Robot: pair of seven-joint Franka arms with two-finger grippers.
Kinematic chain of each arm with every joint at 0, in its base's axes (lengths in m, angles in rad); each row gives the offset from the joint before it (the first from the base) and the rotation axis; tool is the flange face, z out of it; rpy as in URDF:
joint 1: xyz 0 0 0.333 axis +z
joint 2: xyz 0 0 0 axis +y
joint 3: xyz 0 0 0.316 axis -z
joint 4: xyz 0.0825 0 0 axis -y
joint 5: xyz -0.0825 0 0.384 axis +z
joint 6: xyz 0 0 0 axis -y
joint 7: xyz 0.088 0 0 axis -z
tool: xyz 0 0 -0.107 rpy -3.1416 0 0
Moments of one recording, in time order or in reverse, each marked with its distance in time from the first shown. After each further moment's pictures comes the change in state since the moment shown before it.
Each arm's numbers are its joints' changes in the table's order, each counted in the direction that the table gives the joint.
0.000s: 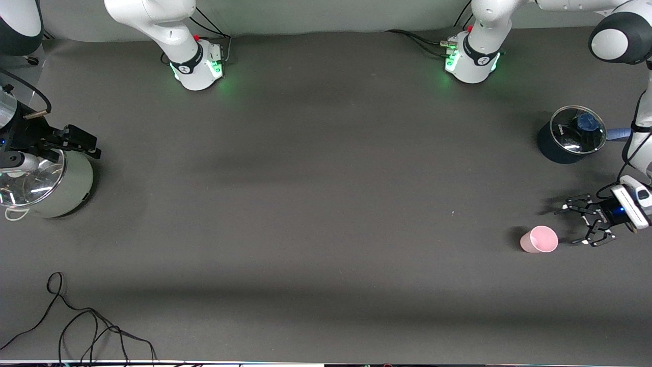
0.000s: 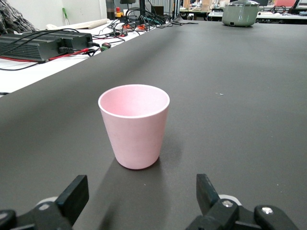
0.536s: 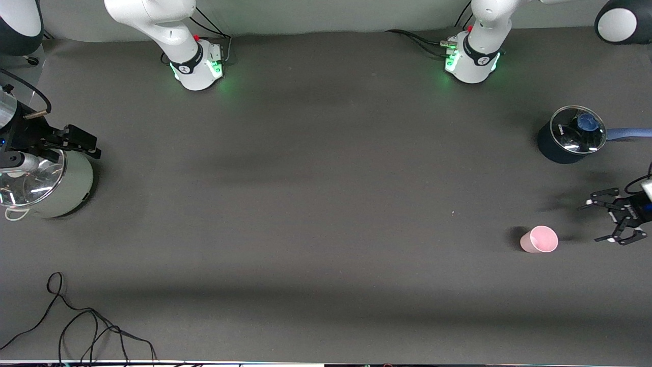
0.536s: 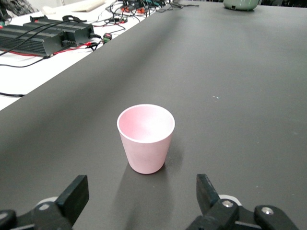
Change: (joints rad) left arm -0.007 -0.114 -0.013 -0.001 0.084 0.005 -0.102; right arm 0.000 0.000 0.000 0.000 0.000 0.000 0.000
